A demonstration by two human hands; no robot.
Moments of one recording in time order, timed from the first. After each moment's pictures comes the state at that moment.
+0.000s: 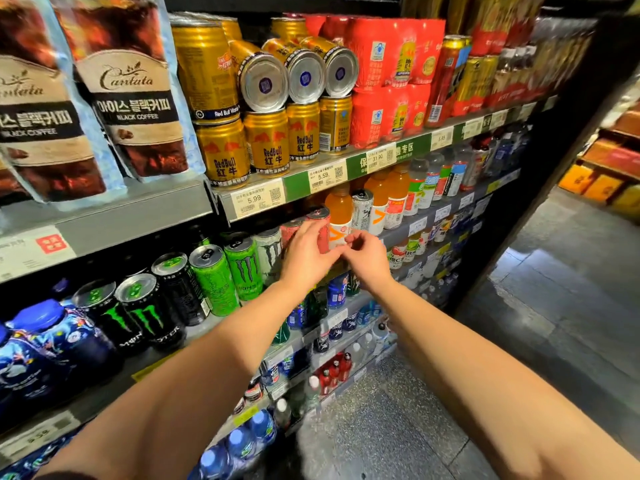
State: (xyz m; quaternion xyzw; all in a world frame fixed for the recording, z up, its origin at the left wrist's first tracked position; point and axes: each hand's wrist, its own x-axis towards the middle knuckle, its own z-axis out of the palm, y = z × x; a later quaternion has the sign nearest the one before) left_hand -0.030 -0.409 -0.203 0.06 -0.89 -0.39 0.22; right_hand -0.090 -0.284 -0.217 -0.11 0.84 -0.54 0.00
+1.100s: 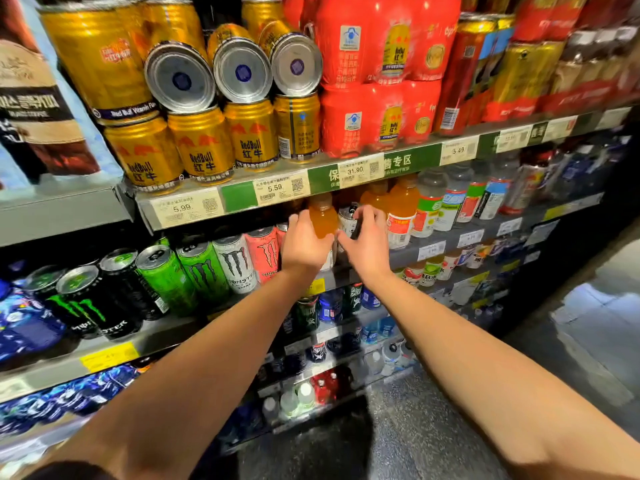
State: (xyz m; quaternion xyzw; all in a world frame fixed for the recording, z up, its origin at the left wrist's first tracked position) left_hand -0.130 -0.354 -0.192 0.31 -0.87 -0.32 0.21; right_hand -0.210 -0.255 -0.218 -0.26 0.86 -0.43 -0.10
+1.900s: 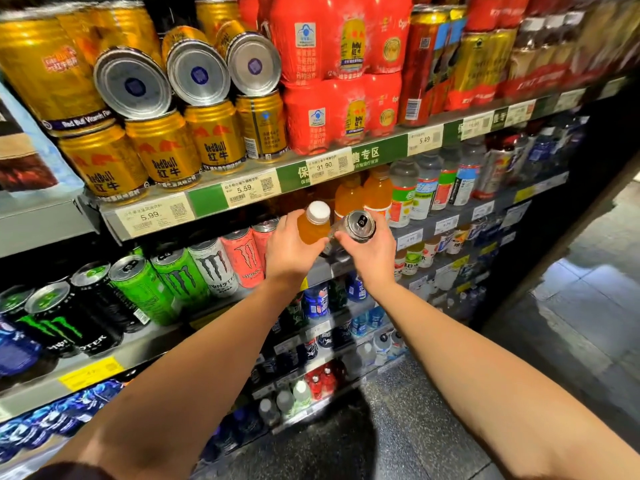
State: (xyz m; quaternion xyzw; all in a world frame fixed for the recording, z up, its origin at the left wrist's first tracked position) left_hand -0.126 -0.339 -0.208 0.24 -0.87 -0.33 0.28; right_hand -0.201 -0.204 -0.220 -0.14 0.80 -0.58 -0.05
